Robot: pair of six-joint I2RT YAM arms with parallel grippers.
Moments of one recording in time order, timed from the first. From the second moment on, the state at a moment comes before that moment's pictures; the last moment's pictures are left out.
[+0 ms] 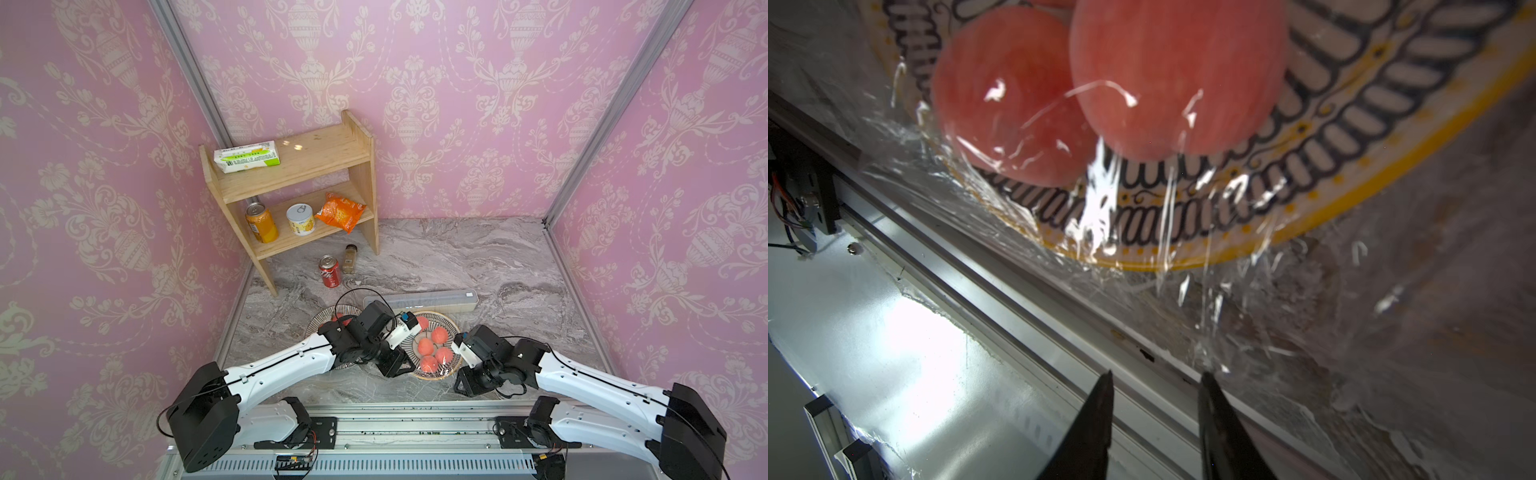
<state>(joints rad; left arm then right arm) -0.84 1.23 0.75 -0.45 0.52 -0.20 0.82 1.01 0.56 -0.76 -0.29 0.56</state>
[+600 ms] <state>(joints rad) -0.83 1.46 0.76 -0.38 0.51 -0.25 0.83 1.07 0.59 -0.66 -0.28 0.57</state>
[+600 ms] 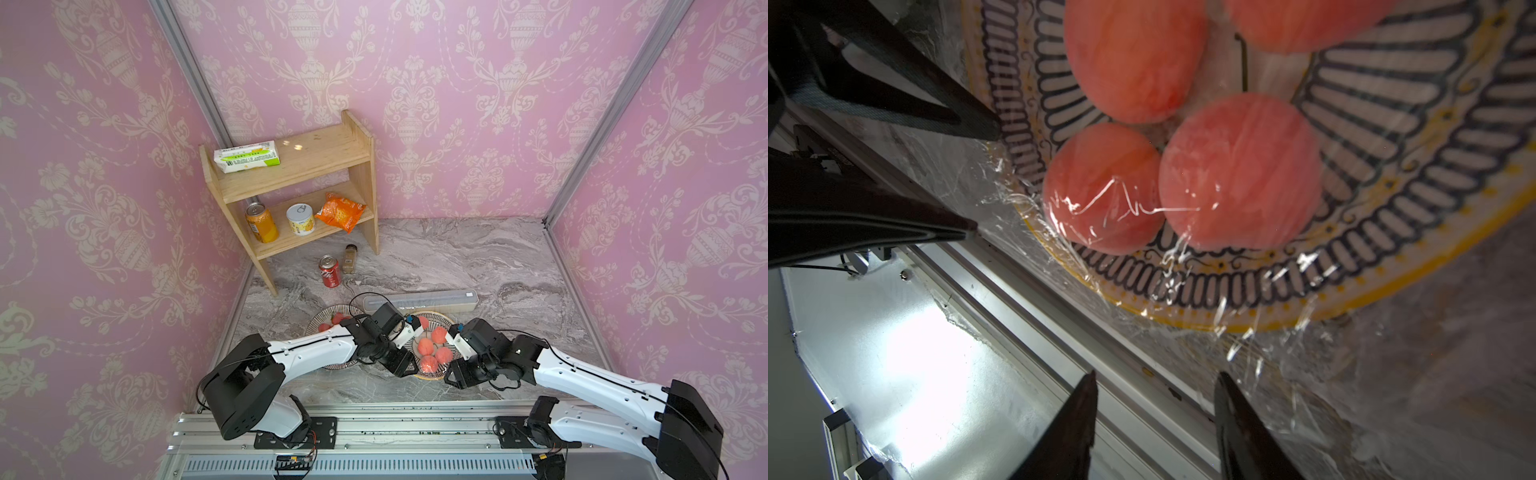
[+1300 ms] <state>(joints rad) -0.83 1.48 0.74 -0.34 0.60 -0.23 0.83 1.07 0.59 -0.59 -0.33 0.57</state>
